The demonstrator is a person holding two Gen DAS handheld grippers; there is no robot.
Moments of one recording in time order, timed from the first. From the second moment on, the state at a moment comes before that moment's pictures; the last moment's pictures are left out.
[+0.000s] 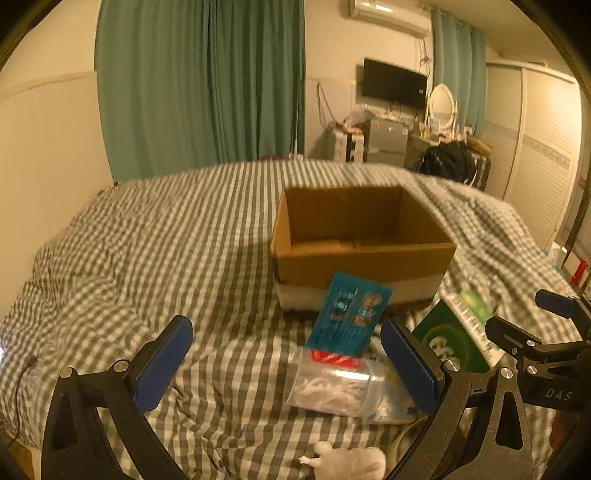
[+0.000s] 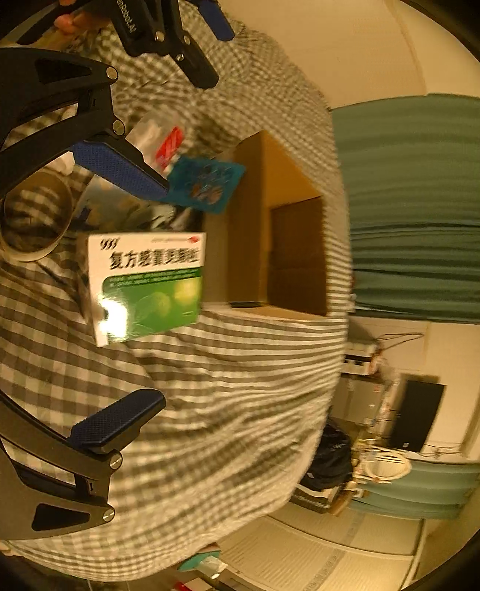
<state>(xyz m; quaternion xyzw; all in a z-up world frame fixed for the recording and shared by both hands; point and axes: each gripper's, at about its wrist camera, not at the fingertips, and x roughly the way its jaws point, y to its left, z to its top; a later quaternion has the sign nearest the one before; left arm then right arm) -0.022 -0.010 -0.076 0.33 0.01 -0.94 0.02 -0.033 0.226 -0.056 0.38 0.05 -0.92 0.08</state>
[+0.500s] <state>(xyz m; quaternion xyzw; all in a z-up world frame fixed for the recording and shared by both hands) -0.043 0.029 -0.155 0.42 -0.04 -0.90 -0.04 -0.059 0.237 -0.111 0.45 0.02 -0.88 0.10</state>
